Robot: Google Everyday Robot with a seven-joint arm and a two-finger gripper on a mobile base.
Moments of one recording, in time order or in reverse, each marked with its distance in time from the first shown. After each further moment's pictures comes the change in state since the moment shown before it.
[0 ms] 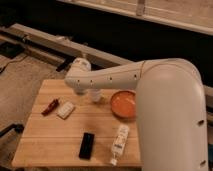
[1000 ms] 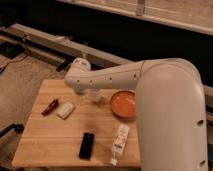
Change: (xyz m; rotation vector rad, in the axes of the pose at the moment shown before) arm 0.002 0.000 -0.001 -0.008 -0.011 -0.011
